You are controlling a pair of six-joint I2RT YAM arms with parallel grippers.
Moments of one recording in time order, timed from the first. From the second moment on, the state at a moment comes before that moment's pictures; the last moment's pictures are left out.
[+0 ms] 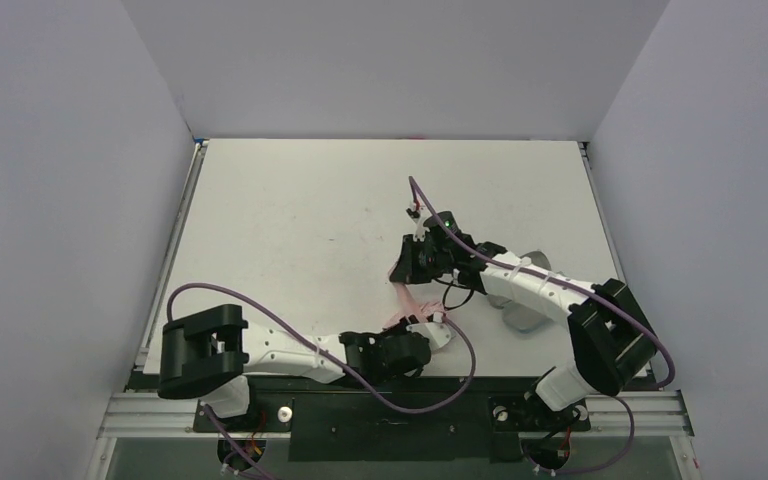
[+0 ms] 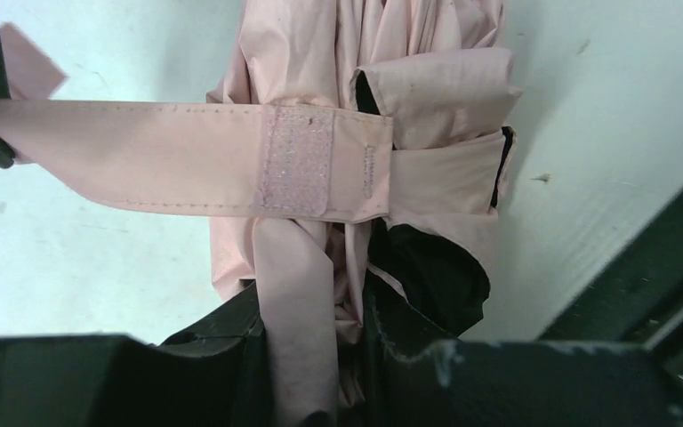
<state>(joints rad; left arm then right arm) -1.41 1.56 0.78 -0.05 -0.58 -0.09 0.67 1.51 0.91 -0.16 -0.29 0.55</state>
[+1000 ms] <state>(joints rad) -1.55 1.86 0.86 0.01 -1.09 0.22 0.65 1.82 0.90 0.05 -0.37 0.65</state>
